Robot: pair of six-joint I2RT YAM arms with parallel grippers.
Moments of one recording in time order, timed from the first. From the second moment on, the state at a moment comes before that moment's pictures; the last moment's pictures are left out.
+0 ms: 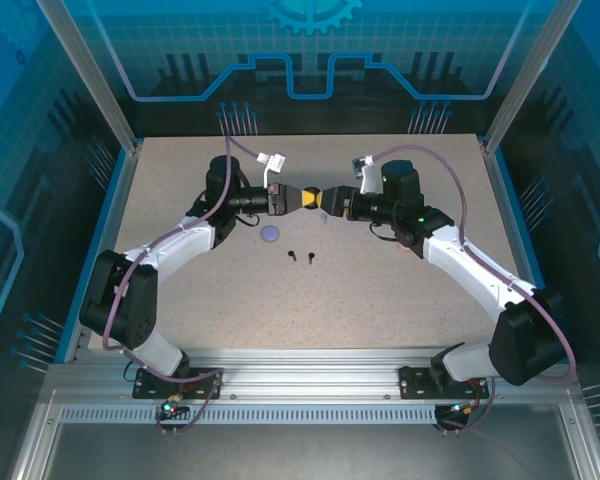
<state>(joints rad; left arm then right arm) -0.33 1.60 1.05 0.39 1.03 -0.76 0.43 1.38 1.07 -0.12 -0.51 0.61</state>
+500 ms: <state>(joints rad) -0.33 1.56 1.05 0.39 1.06 -0.77 0.37 1.36 1.00 -0.15 -0.48 0.64</state>
